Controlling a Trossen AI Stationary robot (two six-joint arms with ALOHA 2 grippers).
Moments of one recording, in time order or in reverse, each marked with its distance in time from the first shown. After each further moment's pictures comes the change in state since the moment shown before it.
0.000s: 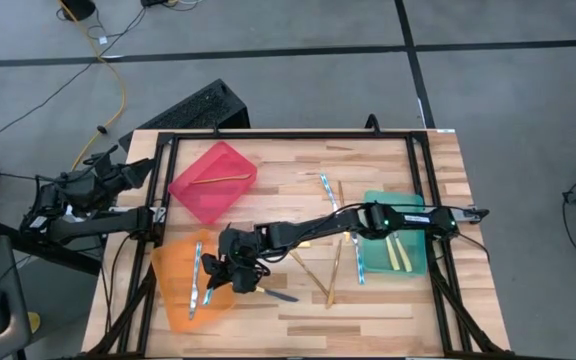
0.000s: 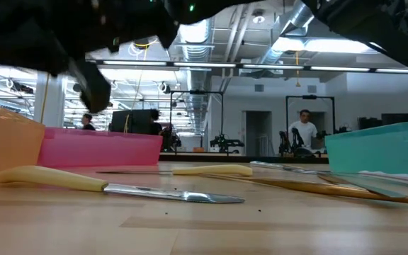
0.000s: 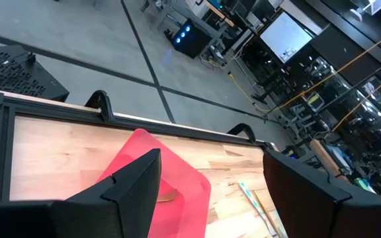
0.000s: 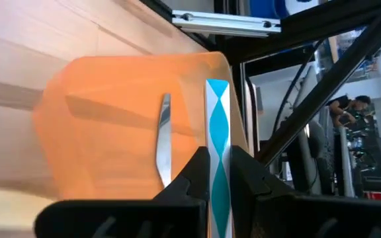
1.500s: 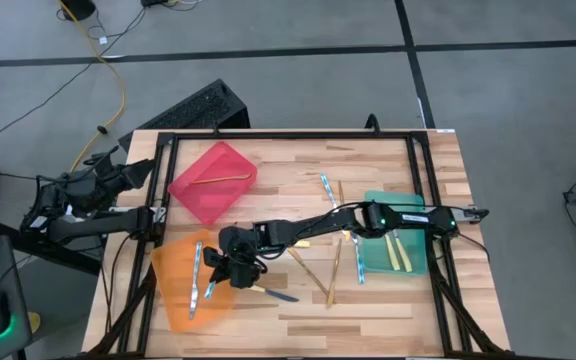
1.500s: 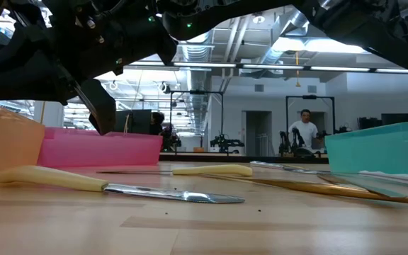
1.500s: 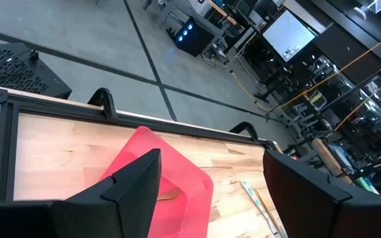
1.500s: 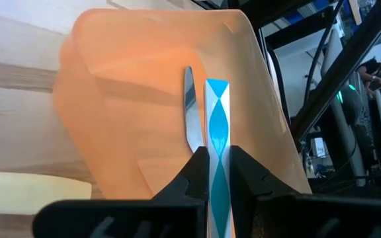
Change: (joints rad) left arm 0.000 0.000 0.000 -0.015 0.000 -0.011; right arm -0.026 0.022 -0.008 -0.006 0.008 0.132
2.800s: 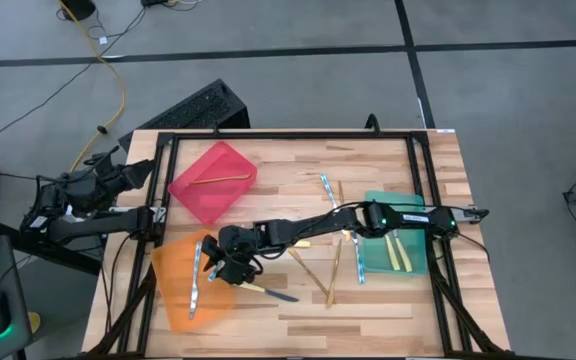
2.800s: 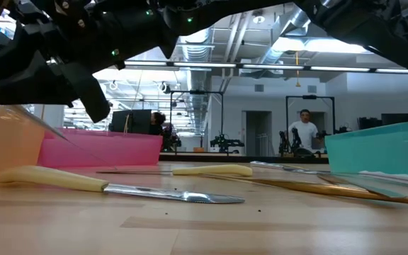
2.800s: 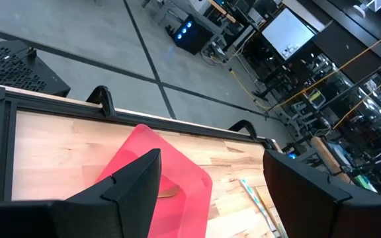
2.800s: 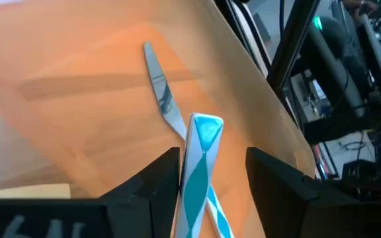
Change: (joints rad) left arm 0.000 0.000 0.000 -0.003 0.009 -0.003; right arm 0.005 -0.012 0.005 0.007 0.150 0.254
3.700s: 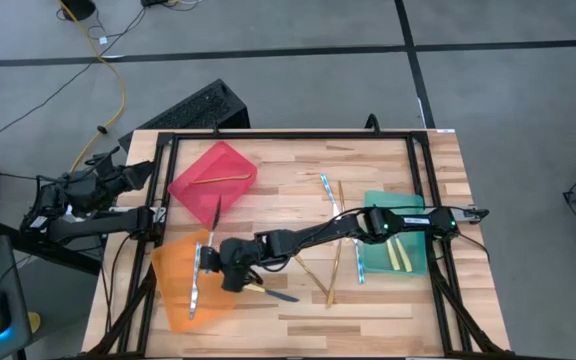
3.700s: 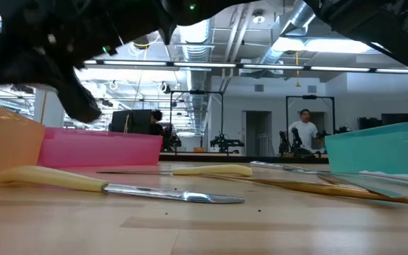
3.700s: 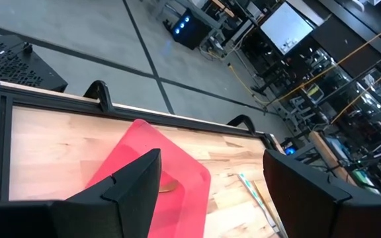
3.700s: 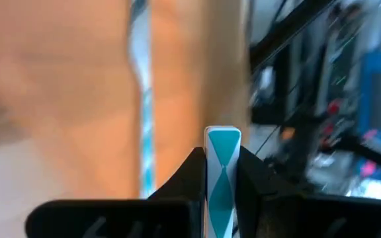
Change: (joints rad) left arm 0.000 0.000 0.000 -0.007 0.022 -0.002; right arm 0.051 0.000 0.001 0.095 0.275 -0.473
